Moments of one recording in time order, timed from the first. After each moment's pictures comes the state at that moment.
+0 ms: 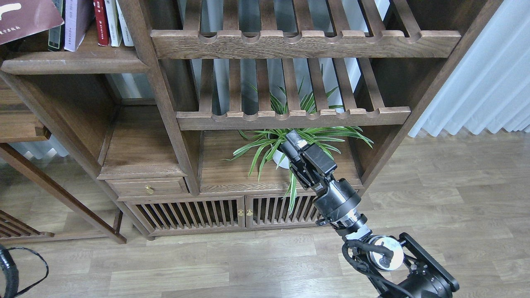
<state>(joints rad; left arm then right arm) -0.54 0.21 -2.17 -1.28 0.86 -0.49 0.32 0.06 -0.05 1.06 1.32 0.22 0.58 -0.17</state>
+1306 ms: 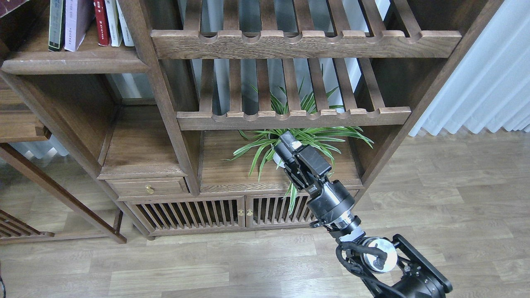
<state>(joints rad) -0.63 0.39 -1.66 -1.06 1.04 -0.25 -0.24 0.06 0.00 1.04 1.32 0.23 0.58 -0.16</state>
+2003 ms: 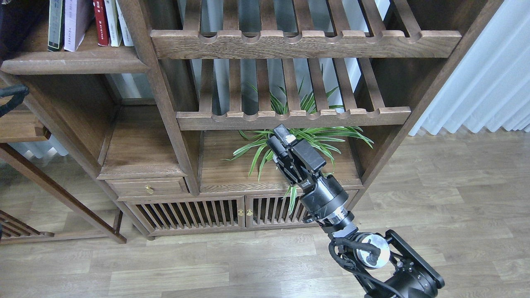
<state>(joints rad) -0.88 0.40 -1.37 -0.69 1.03 -0.16 -0.49 0.08 0.02 1.05 1.32 0.23 0.58 -0.16</state>
